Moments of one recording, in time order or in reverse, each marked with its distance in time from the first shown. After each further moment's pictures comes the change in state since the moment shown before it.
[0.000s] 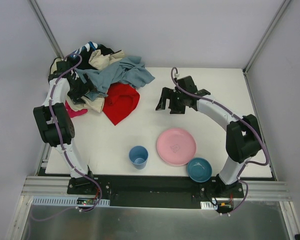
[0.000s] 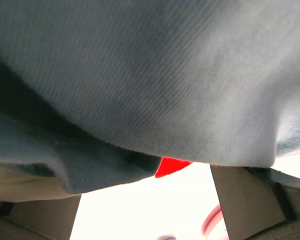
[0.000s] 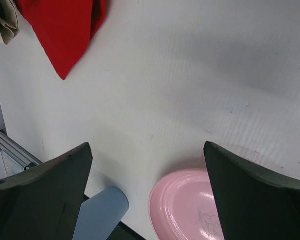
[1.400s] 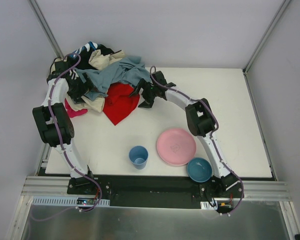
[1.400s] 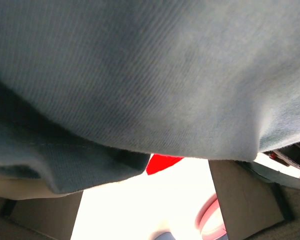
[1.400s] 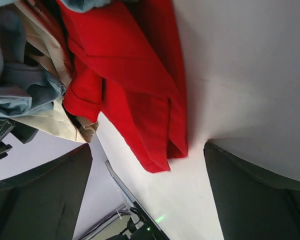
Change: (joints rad) left arm 0.013 0.000 -0.001 0.011 0.072 -0.001; right arm 0.072 0.789 0.776 0.106 -0.217 0.527
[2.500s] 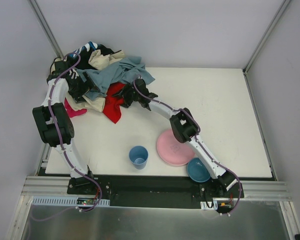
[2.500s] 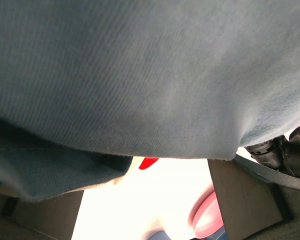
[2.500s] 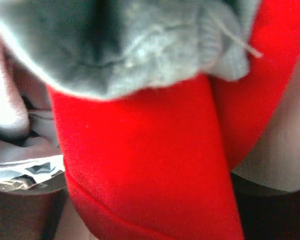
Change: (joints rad) left arm 0.000 0.000 -0.003 0.023 0.051 -0.021; right arm 0.155 0.343 0.385 0.293 0.121 0.375
